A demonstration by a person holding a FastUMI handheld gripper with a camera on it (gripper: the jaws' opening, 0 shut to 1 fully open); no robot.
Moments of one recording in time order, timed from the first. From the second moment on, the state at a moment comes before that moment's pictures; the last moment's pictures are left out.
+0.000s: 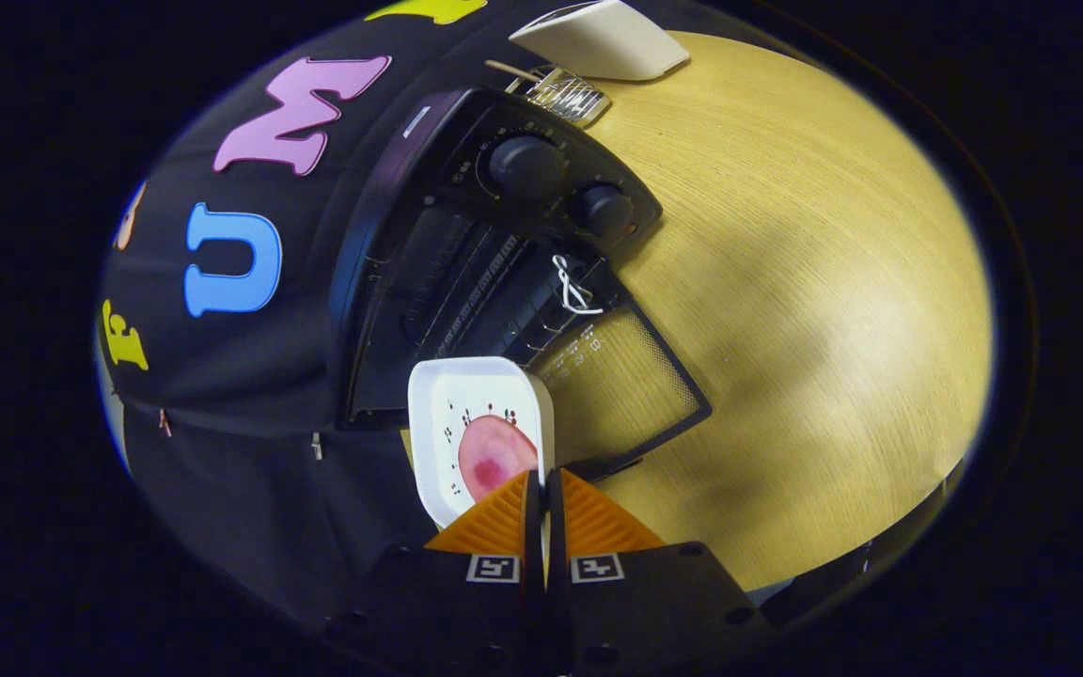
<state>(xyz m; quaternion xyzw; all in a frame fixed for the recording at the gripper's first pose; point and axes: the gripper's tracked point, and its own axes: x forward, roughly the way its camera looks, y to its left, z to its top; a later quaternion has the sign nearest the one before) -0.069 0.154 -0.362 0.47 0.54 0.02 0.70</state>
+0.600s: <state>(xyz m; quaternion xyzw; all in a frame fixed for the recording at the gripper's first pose) 0.023 0.166 -0.377 0.62 0.40 -0.23 0.64</state>
